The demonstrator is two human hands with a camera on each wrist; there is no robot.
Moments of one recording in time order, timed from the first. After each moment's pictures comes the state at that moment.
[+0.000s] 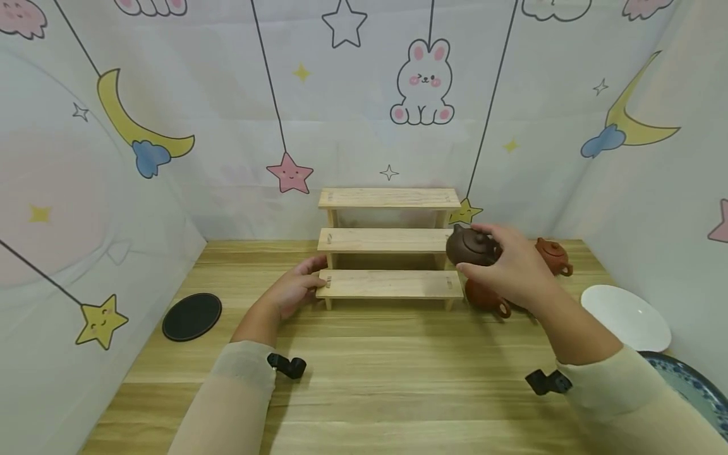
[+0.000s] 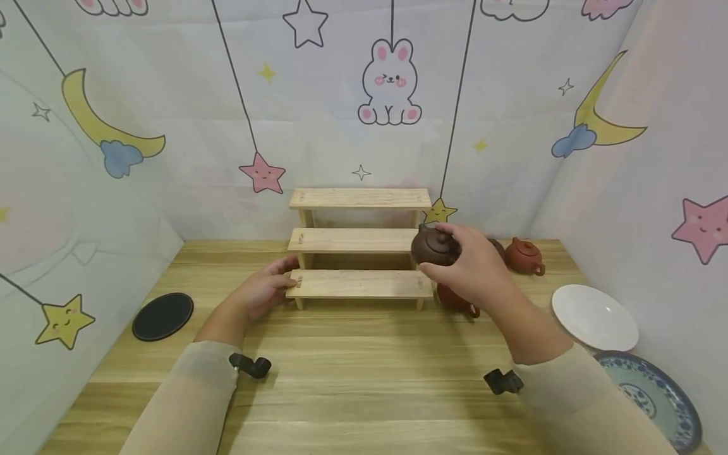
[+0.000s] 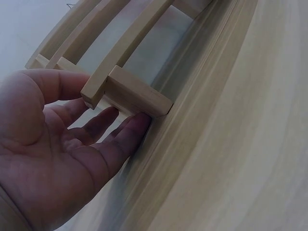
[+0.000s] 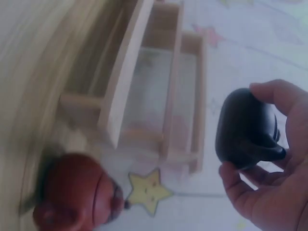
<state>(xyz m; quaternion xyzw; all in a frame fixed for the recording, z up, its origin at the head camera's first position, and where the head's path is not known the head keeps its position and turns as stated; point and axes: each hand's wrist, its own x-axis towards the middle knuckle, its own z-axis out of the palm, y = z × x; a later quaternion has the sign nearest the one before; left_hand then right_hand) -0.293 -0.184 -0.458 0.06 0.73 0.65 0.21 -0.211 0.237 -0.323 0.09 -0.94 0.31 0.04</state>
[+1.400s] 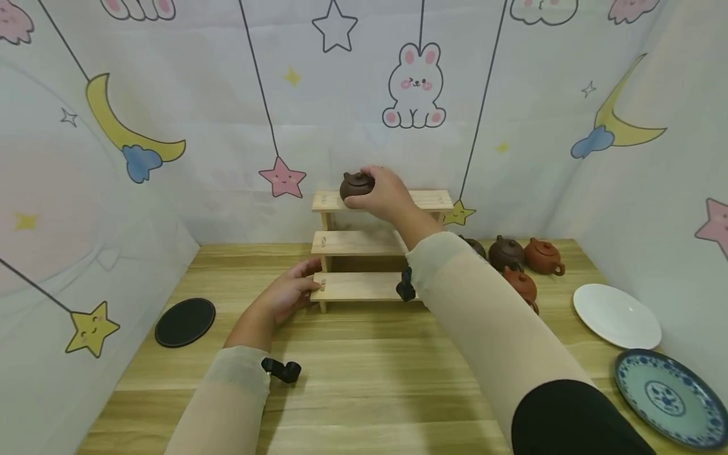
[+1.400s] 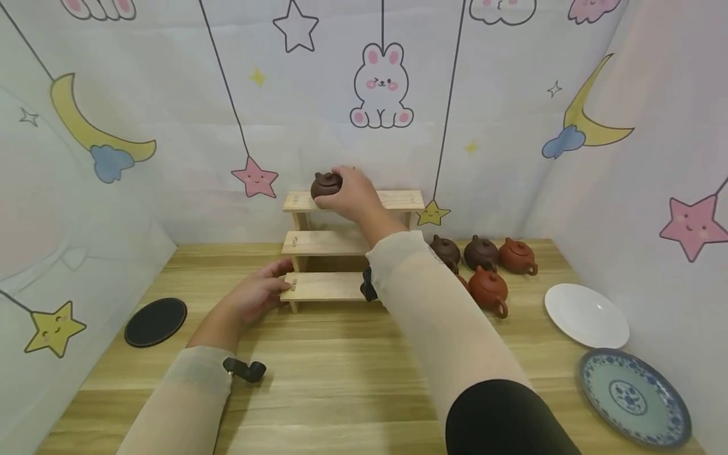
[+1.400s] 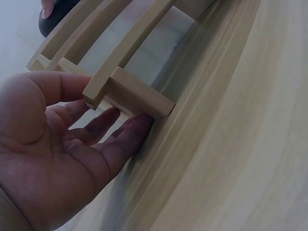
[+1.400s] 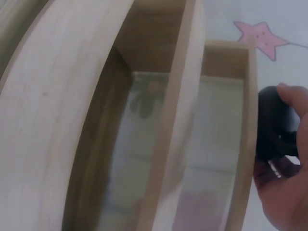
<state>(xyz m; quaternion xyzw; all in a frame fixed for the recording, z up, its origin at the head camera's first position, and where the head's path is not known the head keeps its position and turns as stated) -0.292 -0.185 -0.456 0.06 0.72 0.66 0.22 -0.375 0.071 -0.299 0.13 -0.92 0.38 0.03</state>
